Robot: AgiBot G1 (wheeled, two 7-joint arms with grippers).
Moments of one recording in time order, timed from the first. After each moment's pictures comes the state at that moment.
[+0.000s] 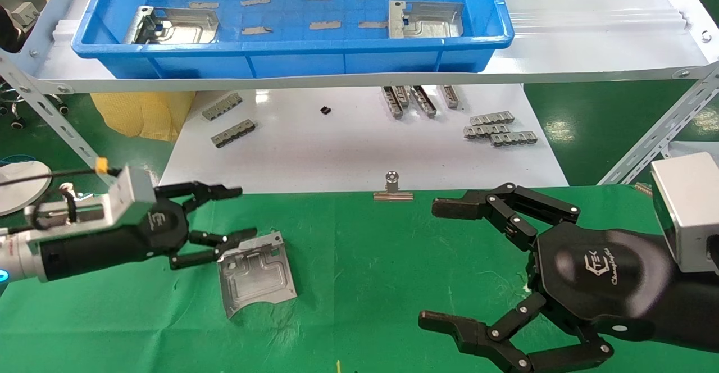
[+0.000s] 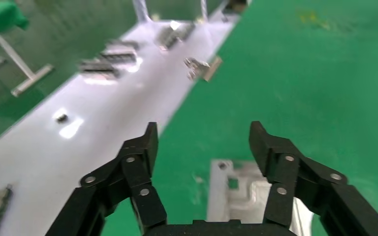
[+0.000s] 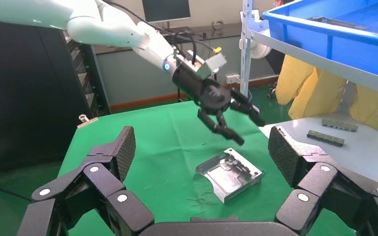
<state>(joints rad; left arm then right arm) -1.60 0.96 0.70 0.06 1.00 1.59 0.74 1.09 -0.57 -0.38 1.24 -0.65 -1.45 0.13</state>
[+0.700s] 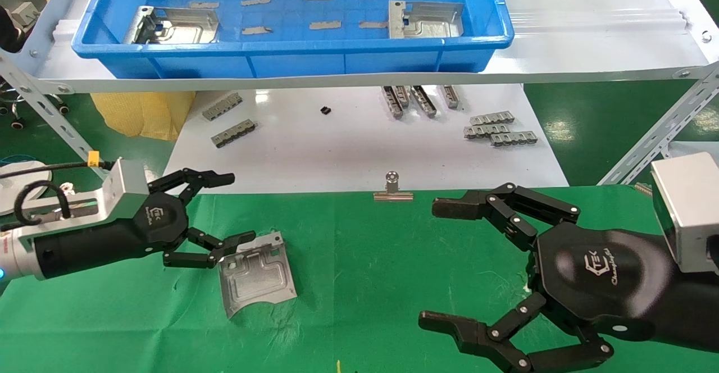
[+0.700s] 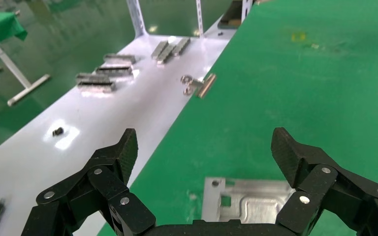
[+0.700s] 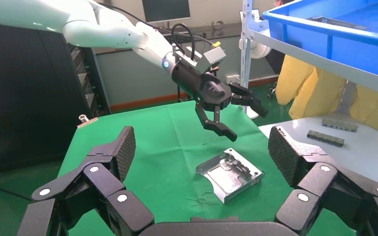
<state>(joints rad) -1.53 0.91 0.64 -0.10 0.95 1.59 0.59 1.09 -0.57 -0.38 1.24 -0.65 -1.45 0.13</state>
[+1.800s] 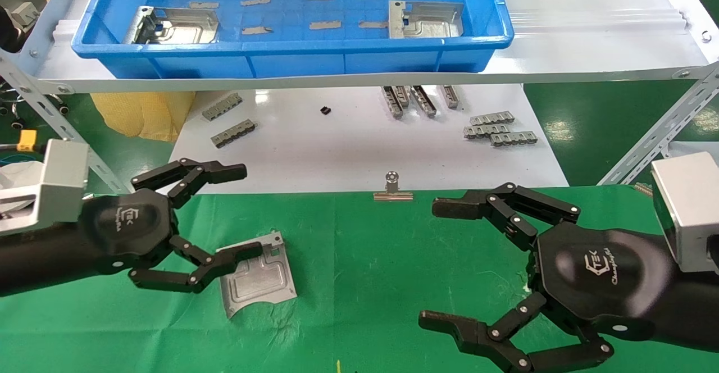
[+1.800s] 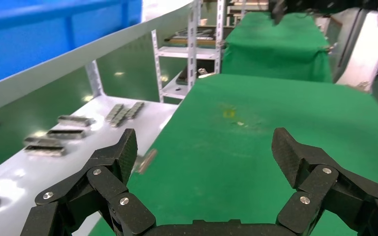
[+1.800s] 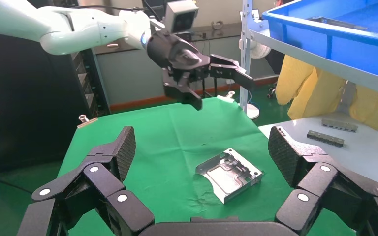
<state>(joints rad) -1.25 0.73 0.42 -0.83 0.81 1.53 0.11 1.09 -0.57 -0.38 1.24 -0.65 -1.45 0.13</state>
